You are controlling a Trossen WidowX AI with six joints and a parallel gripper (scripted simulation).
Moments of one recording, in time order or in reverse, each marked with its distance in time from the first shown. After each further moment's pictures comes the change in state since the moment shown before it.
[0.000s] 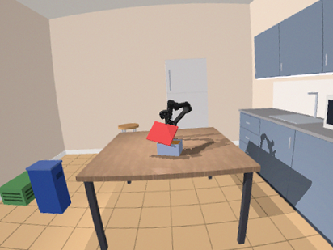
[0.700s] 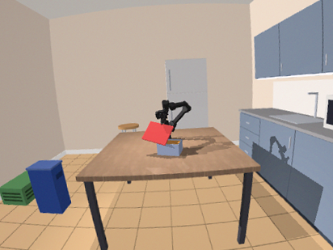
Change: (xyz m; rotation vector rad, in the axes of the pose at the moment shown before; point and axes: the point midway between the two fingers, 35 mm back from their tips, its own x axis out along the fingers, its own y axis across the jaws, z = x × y) arm -0.001 -0.001 0.042 -0.002 -0.002 0.001
